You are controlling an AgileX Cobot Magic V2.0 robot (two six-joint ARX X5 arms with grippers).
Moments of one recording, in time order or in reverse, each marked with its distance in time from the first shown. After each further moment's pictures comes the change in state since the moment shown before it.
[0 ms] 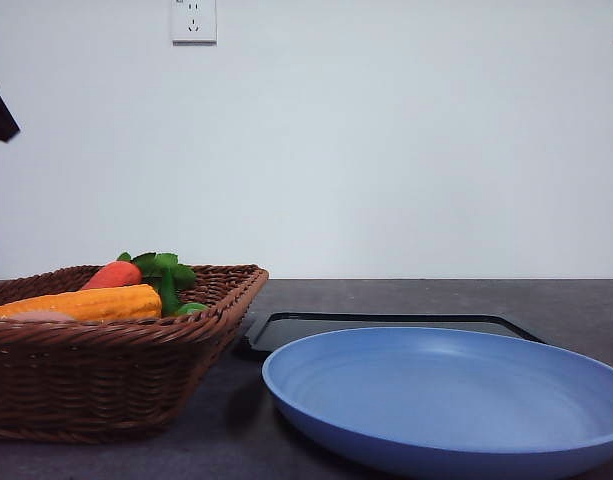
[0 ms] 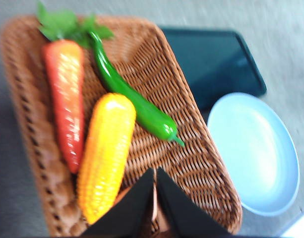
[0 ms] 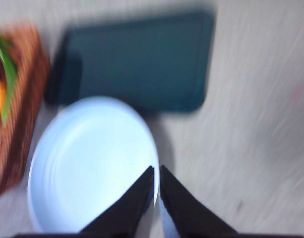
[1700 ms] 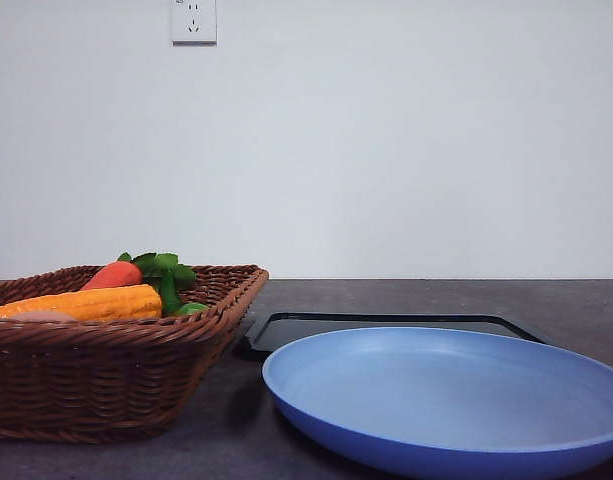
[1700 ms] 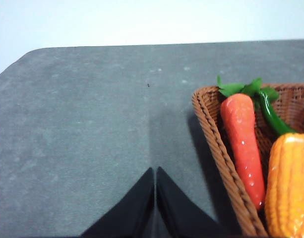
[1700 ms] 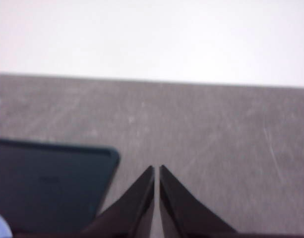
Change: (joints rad) left_arx 0.072 -0.900 -0.738 0.451 -0.528 0.082; right_arx -0.005 -0.847 -0.691 0.739 0.398 -0.190
